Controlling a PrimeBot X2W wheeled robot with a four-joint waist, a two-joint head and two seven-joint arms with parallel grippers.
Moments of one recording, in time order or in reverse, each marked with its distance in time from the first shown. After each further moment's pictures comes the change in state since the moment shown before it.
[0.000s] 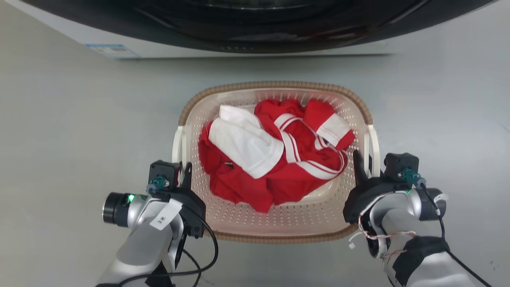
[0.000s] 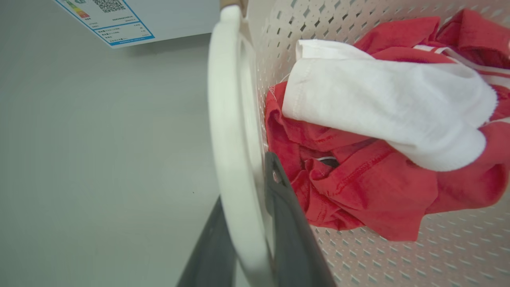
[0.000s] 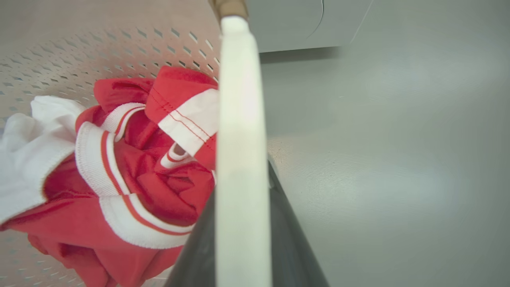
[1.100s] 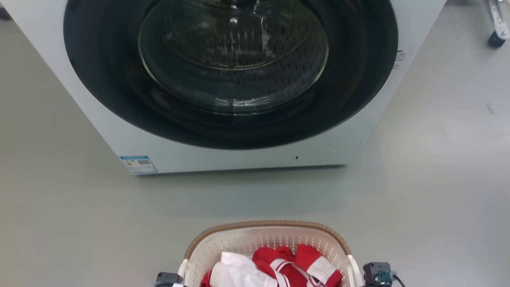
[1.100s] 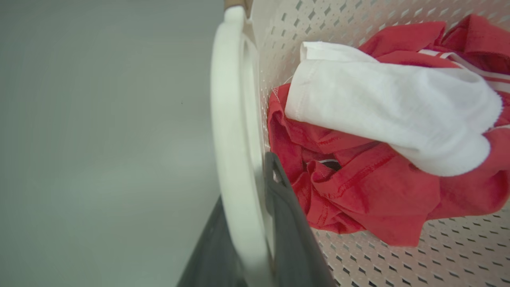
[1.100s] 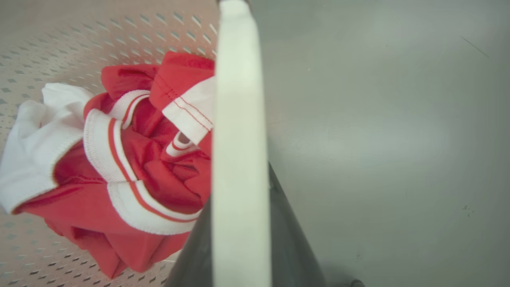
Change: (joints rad) left arm 0.342 -0.006 -0.082 0.103 -0.101 -0.062 0.145; right arm 0.326 0.016 0.270 0.051 0.268 -0.003 0.210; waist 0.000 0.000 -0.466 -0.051
